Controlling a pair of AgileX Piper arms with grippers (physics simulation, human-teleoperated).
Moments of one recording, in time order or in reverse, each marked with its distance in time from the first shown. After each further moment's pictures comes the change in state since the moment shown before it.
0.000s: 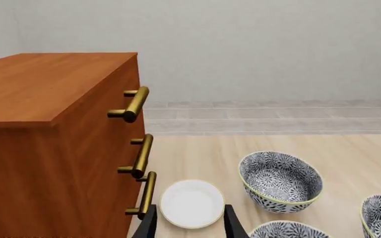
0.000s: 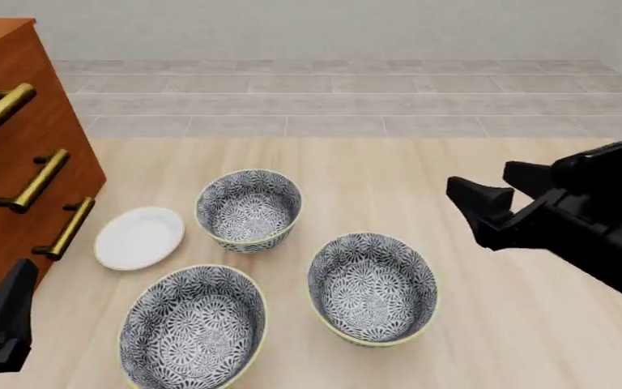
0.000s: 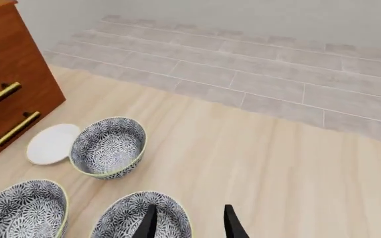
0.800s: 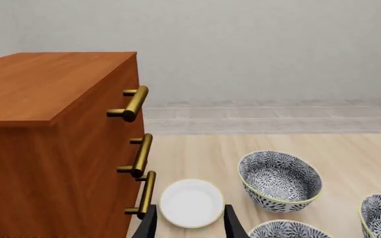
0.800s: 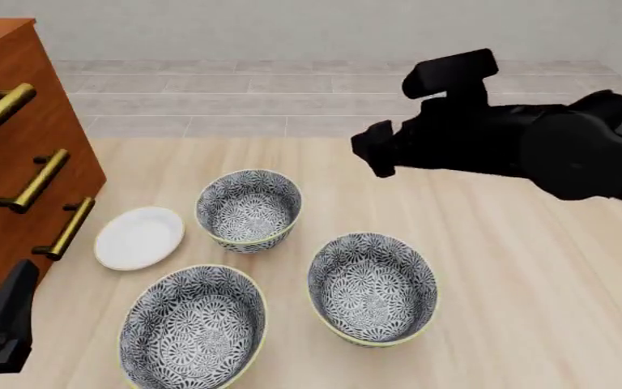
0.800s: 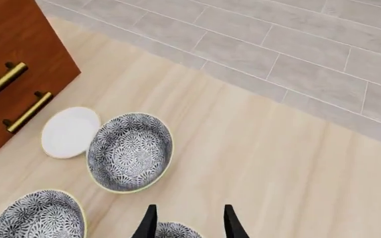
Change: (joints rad) left arm -0.003 -0.004 0.001 0.004 -0.001; right arm 0.124 0.502 -0.511 0.257 0.005
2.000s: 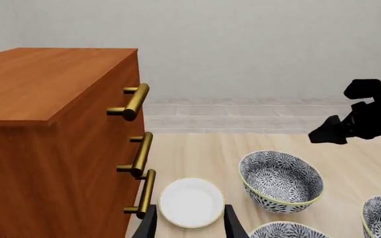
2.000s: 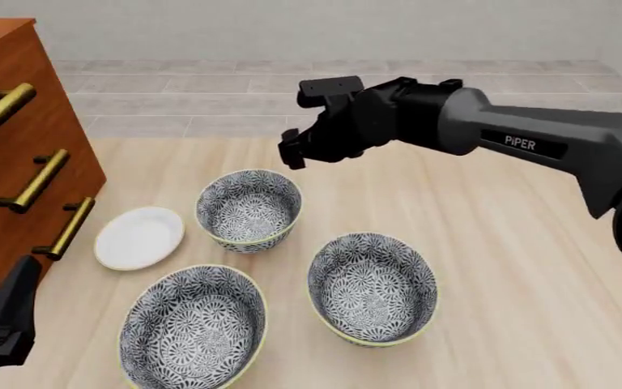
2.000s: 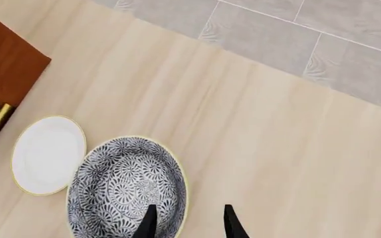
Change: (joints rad) left arm 0.006 0.062 0.001 -0.049 -0.012; right arm 0.048 0.633 -0.587 0.211 0.117
